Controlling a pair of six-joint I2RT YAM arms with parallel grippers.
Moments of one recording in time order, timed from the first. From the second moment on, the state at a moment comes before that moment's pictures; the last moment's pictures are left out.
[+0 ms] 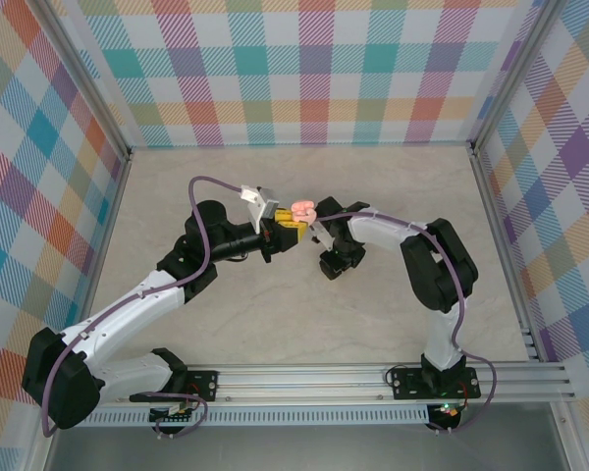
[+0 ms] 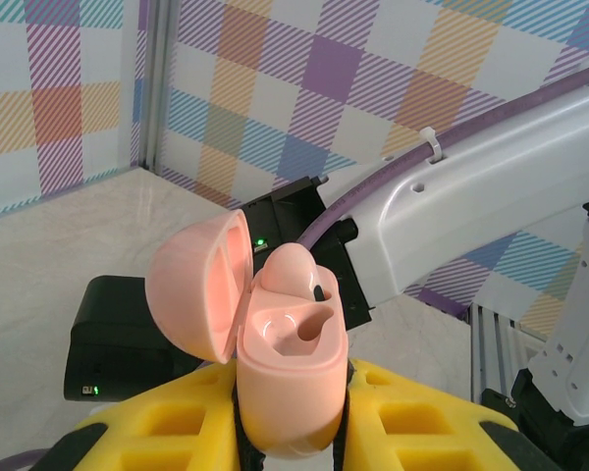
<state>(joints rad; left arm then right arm) -0.64 1.14 0.85 0.20 0.54 -0.20 0.61 1.94 1.32 -0.87 -0.01 -0.07</state>
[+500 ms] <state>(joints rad) -0.64 1.14 0.85 0.20 0.54 -0.20 0.61 1.74 1.19 -0.86 -0.07 0.30</state>
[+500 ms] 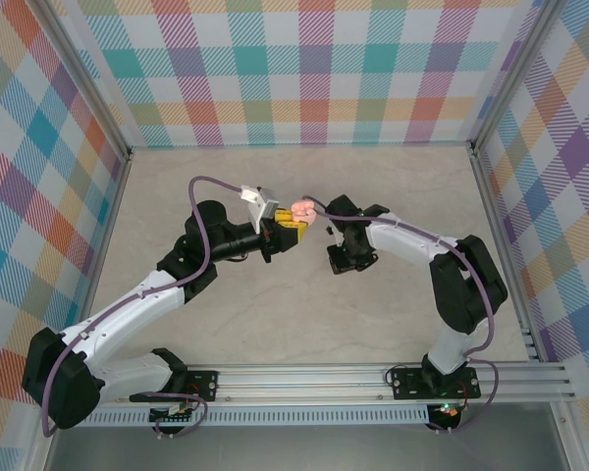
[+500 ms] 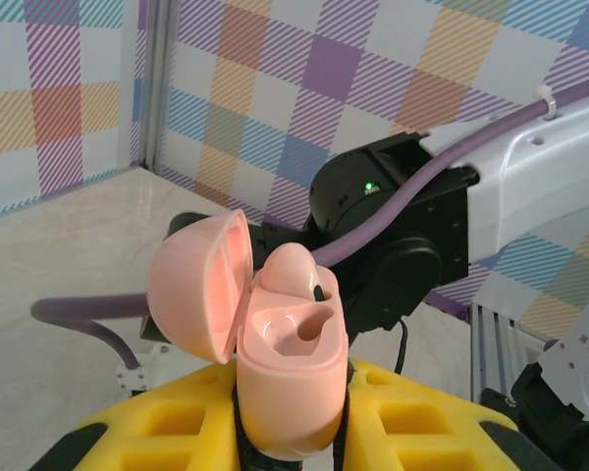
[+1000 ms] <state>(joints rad) -0.64 1.14 0.85 0.20 0.54 -0.20 0.61 1.86 1.19 -0.85 0.01 0.42</state>
